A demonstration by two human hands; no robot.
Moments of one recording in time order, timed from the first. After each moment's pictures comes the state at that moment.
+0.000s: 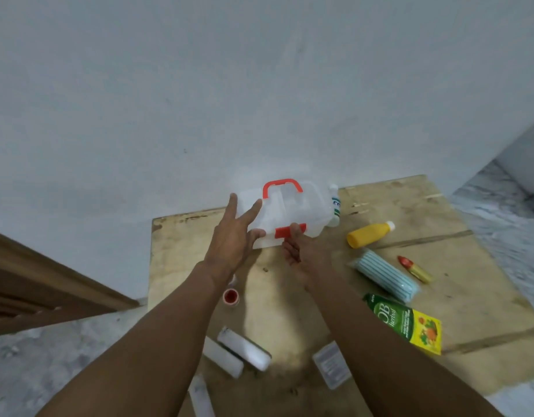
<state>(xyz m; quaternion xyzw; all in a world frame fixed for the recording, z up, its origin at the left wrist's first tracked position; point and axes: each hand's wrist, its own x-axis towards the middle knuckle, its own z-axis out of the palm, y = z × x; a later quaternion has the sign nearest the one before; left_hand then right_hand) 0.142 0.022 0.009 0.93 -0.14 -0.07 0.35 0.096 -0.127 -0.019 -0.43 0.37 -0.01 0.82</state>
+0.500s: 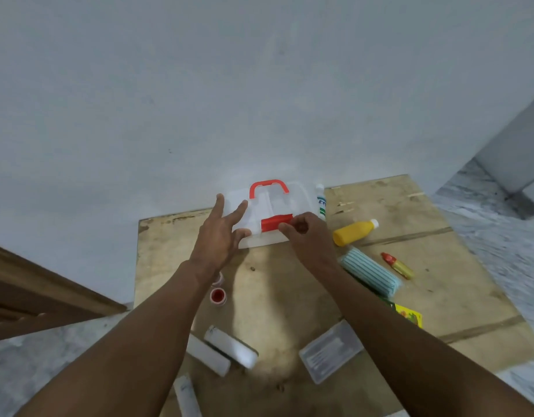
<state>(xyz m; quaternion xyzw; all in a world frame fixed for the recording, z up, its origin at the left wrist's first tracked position) 0.146 0.024 0.004 0.94 -0.18 -0.04 0.28 0.091 -0.161 0.004 -0.86 0.22 -0.07 0.46</state>
